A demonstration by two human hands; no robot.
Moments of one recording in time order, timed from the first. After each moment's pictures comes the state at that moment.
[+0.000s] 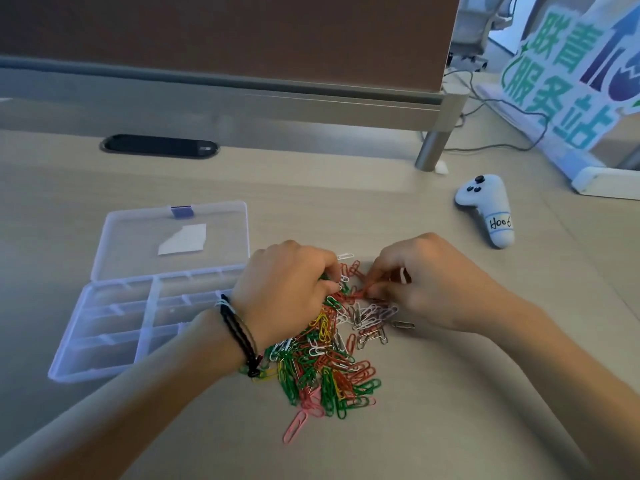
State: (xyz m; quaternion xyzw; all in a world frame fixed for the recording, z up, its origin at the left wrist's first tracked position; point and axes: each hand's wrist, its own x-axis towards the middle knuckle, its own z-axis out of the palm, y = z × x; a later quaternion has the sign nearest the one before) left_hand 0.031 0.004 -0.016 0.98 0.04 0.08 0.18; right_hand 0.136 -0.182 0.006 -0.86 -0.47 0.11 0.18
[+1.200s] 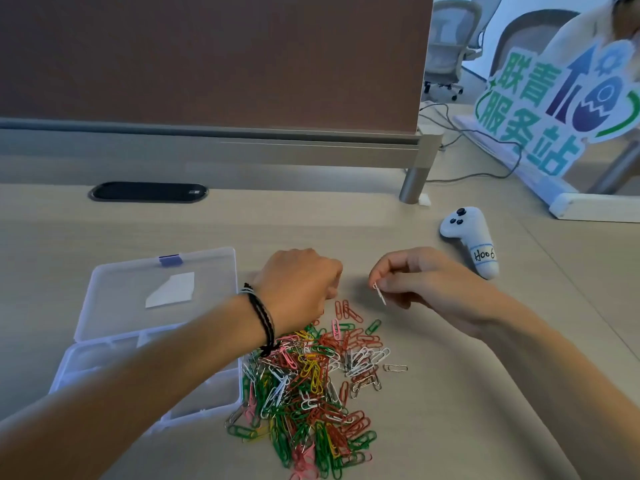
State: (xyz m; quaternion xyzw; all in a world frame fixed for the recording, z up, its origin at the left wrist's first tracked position) left_hand 0.098 0.014 -0.007 1.00 -0.04 0.04 0.01; right_hand 0.167 -0.184 0.017 -0.77 -0.27 0.31 0.49
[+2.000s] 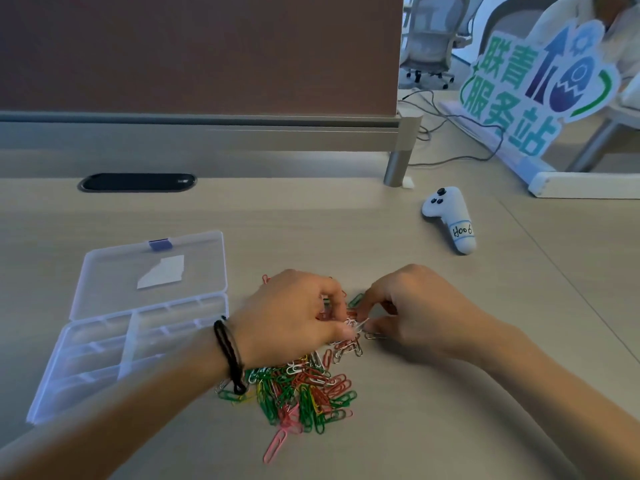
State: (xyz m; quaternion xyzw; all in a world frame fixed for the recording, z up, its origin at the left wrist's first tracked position) left_hand 0.036 -0.017 -0.001 0.94 -0.05 -0.04 0.34; right_hand 0.133 -0.209 -0.007 -0.87 -0.47 0.07 0.12
